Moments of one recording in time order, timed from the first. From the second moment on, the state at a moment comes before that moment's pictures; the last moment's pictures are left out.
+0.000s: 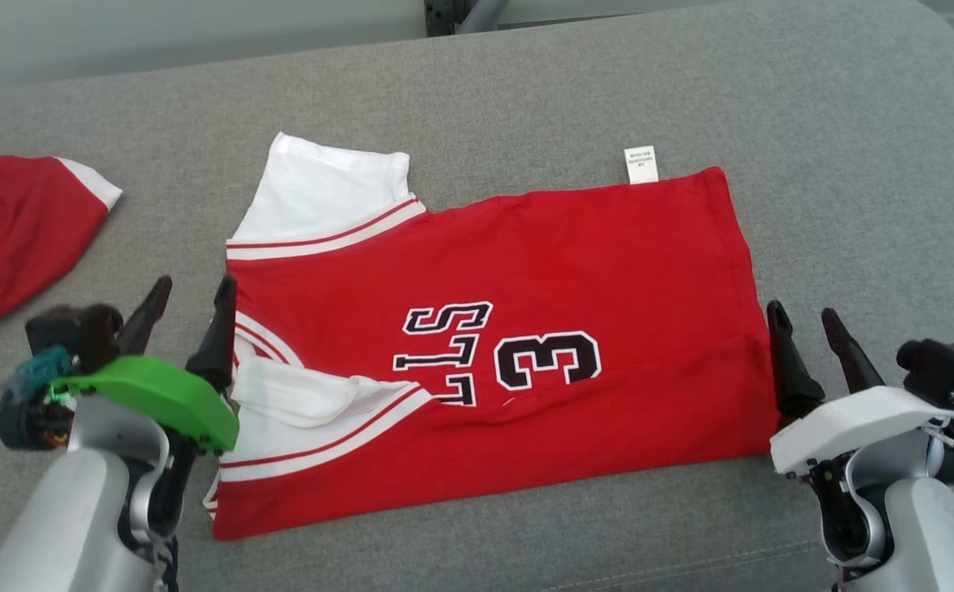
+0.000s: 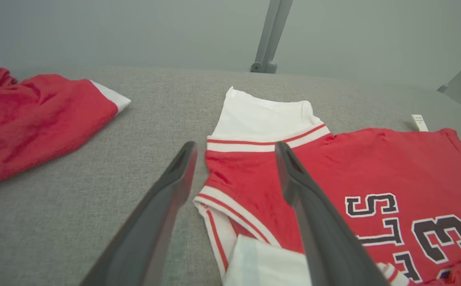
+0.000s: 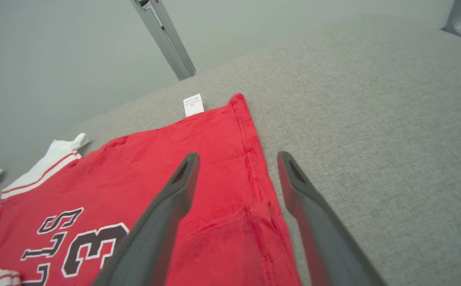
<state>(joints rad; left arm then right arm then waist) -0.31 0.36 -0.30 0.21 -0.63 0.02 0.02 -0.15 -0.05 -0.08 0.16 0.39 0.13 0.00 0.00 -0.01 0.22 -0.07</state>
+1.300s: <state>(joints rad) -1.06 0.27 -0.42 1.00 -0.50 -0.05 0.01 -0.34 -0.09 0.00 0.13 0.44 0.13 -0.06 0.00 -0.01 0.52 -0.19</state>
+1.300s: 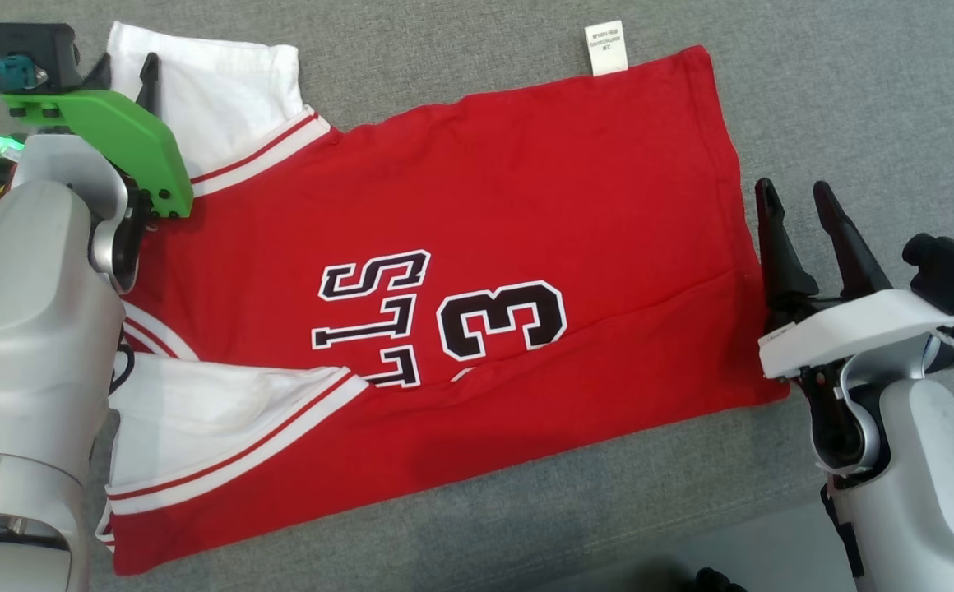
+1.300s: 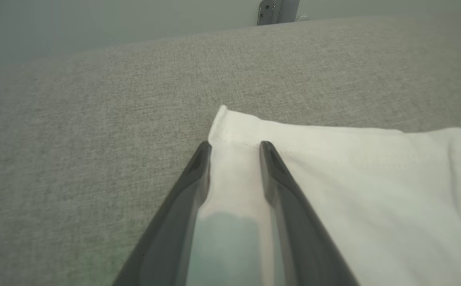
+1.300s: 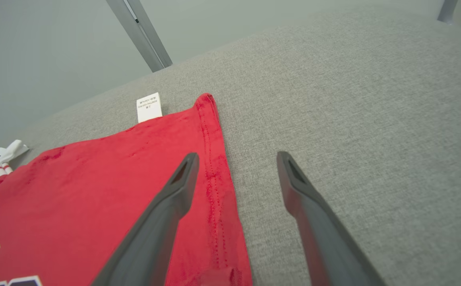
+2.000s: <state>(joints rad) -0.94 0.19 -0.44 0.93 -0.56 -0.11 -0.18 -0.65 -0.28 0.13 0.43 0.39 0.13 0.15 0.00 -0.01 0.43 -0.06</state>
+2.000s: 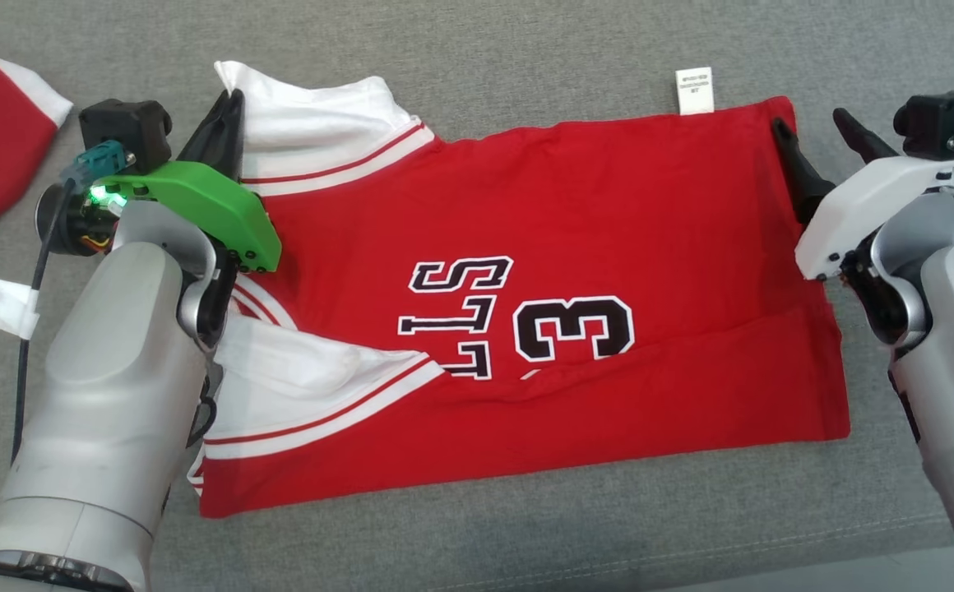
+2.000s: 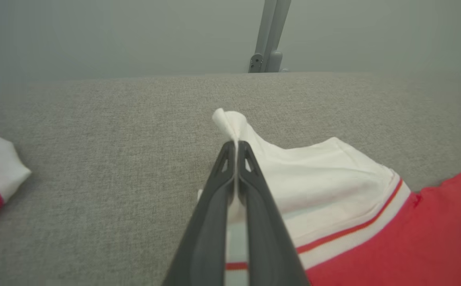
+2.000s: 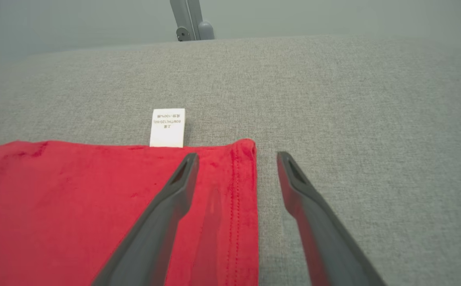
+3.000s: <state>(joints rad) -0.88 0.18 -0.45 0.82 -0.59 -0.10 -0.19 -0.95 -0.29 0.23 0.98 0.41 0.13 0.07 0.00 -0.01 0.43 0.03</state>
